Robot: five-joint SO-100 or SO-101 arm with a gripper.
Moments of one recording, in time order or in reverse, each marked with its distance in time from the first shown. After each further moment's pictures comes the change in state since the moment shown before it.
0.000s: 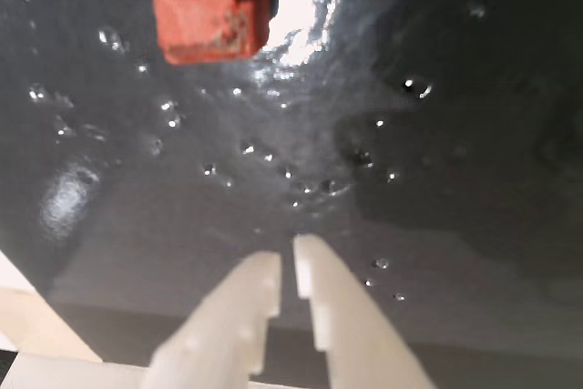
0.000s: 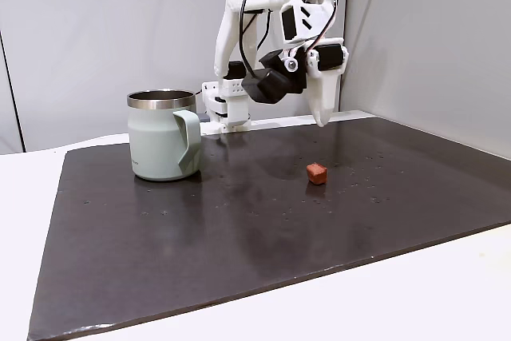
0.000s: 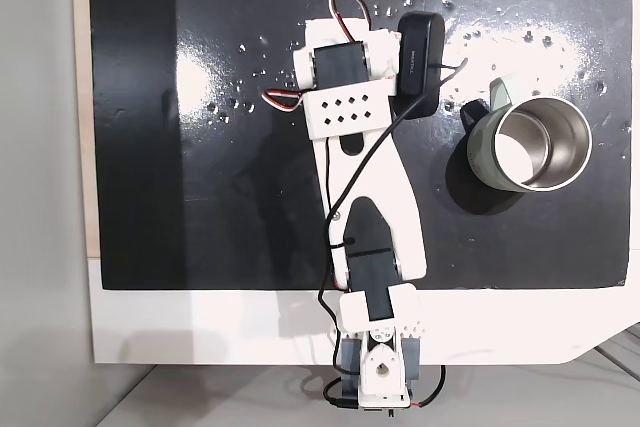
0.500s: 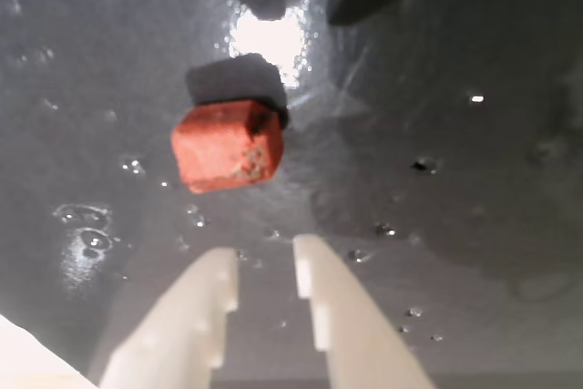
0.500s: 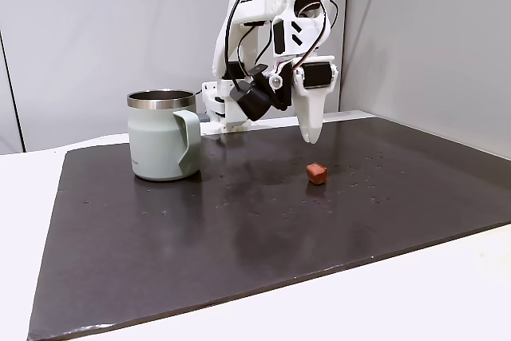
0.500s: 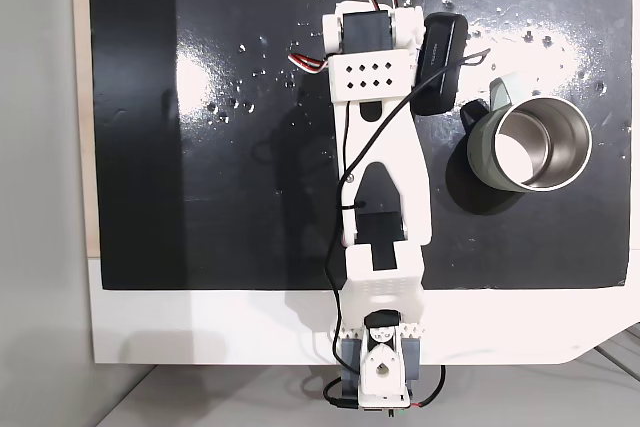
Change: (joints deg) arm 4.4 -12.0 -14.3 7.1 2.5
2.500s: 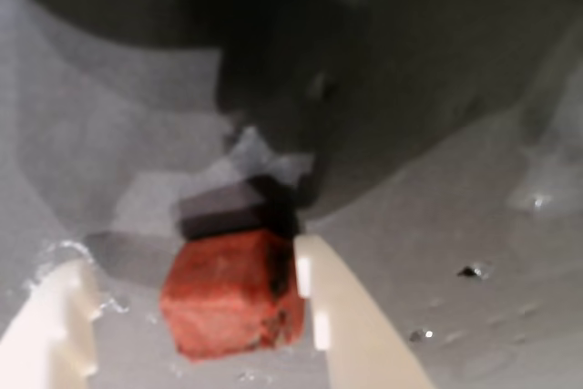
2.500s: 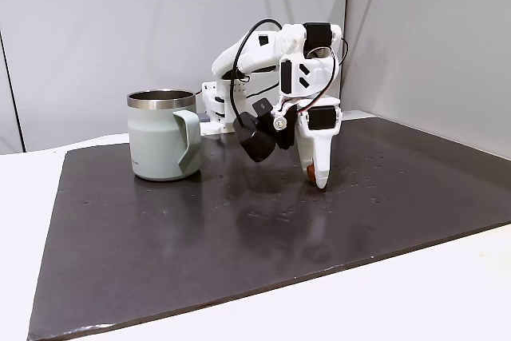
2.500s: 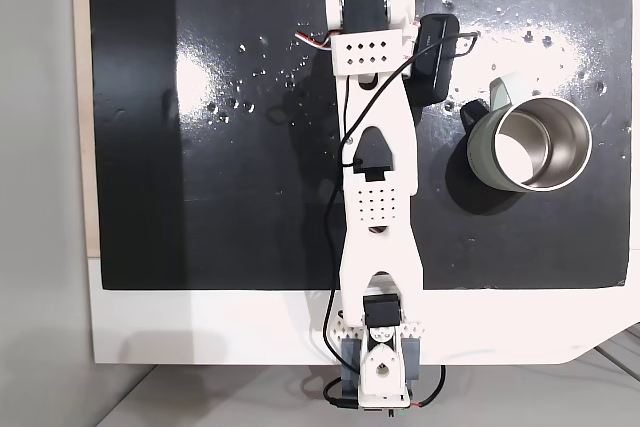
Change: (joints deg) arm 1.4 -36.2 -45.6 17.1 0.1
